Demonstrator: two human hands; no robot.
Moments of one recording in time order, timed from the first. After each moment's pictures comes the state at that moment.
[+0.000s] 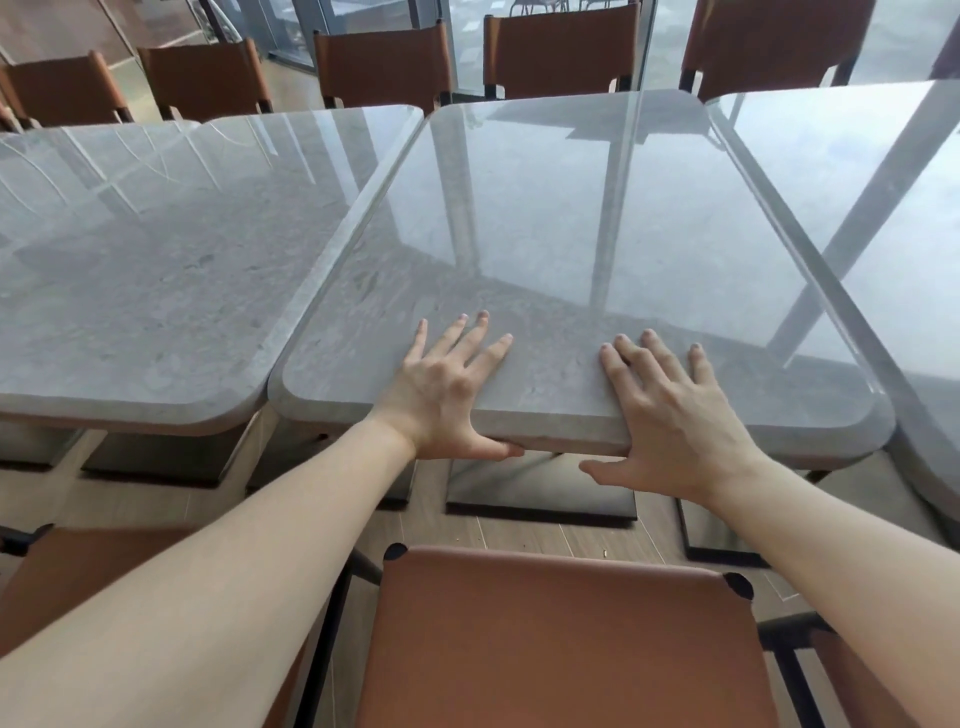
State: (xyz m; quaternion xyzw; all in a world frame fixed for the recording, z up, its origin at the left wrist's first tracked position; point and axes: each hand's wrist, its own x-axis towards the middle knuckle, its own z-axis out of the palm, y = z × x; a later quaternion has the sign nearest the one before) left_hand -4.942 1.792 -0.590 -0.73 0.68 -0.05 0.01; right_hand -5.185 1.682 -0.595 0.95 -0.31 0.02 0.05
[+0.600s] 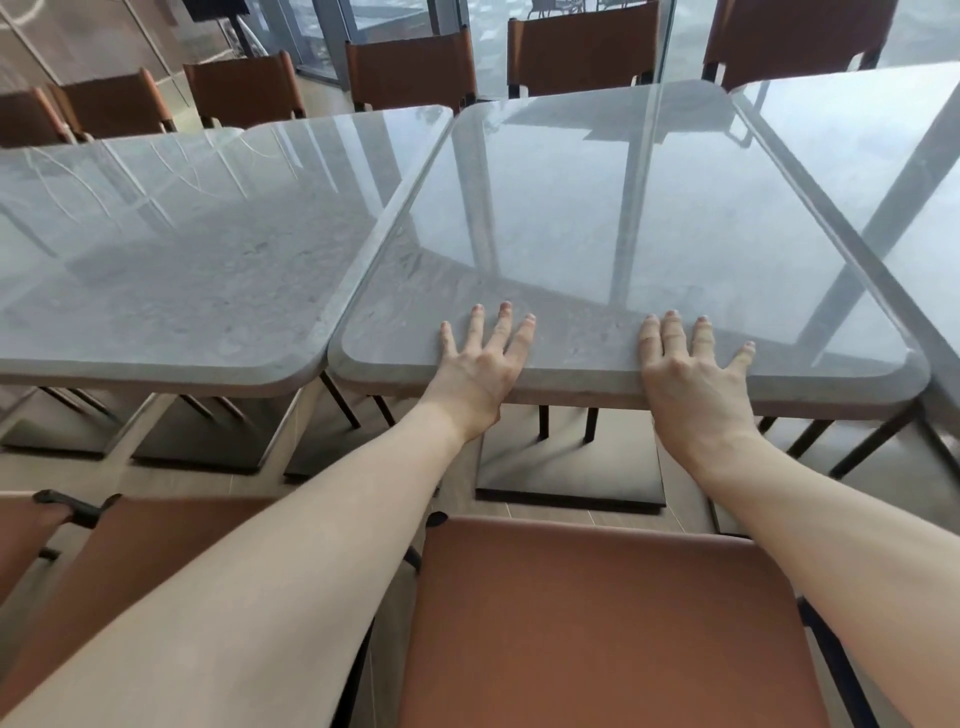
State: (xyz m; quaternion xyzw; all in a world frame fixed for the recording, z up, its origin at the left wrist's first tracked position) left_hand -4.964 1.824 -0.595 -0.77 0.63 -0.06 0.08; right_hand -5.162 1.730 -0.596 0.88 -0.46 -0.05 0.12
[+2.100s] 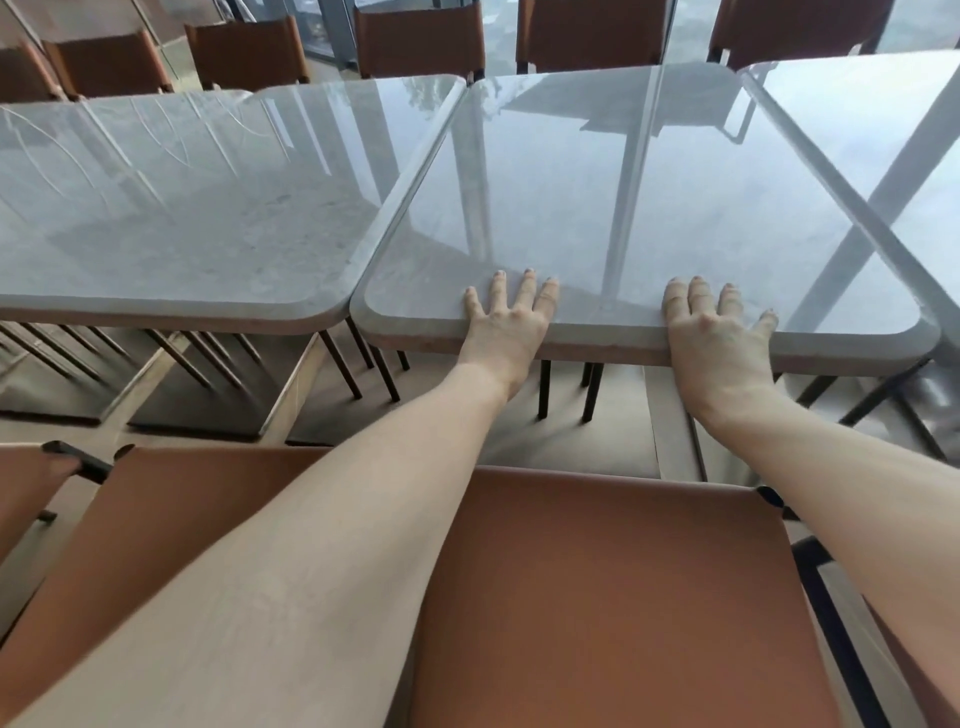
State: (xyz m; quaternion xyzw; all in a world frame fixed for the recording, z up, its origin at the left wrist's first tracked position) left_hand -4.986 1.851 -0.598 -0.79 0.60 -0.07 0.05; right_hand -5.168 1.762 -0.600 0.85 -0.51 -0.02 0.12
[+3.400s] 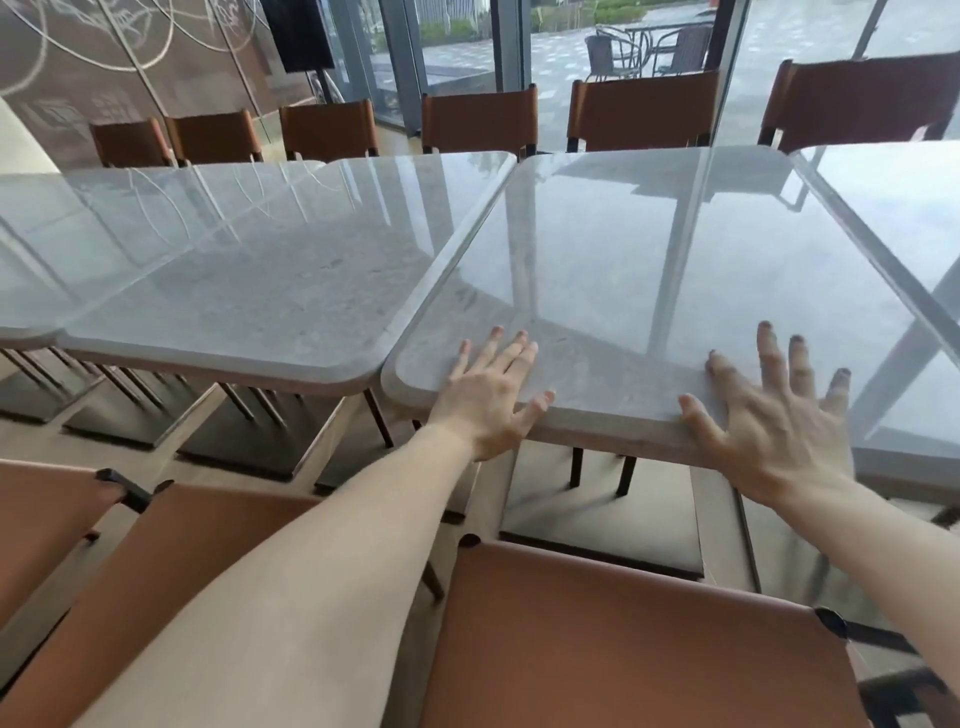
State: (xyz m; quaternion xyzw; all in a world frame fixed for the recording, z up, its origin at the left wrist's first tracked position) left_hand -4.928 1.859 -0.598 -0.80 0.60 -0.01 -0.07; right_hand -5.183 1.722 -0.590 0.87 -0.48 0.06 0.01
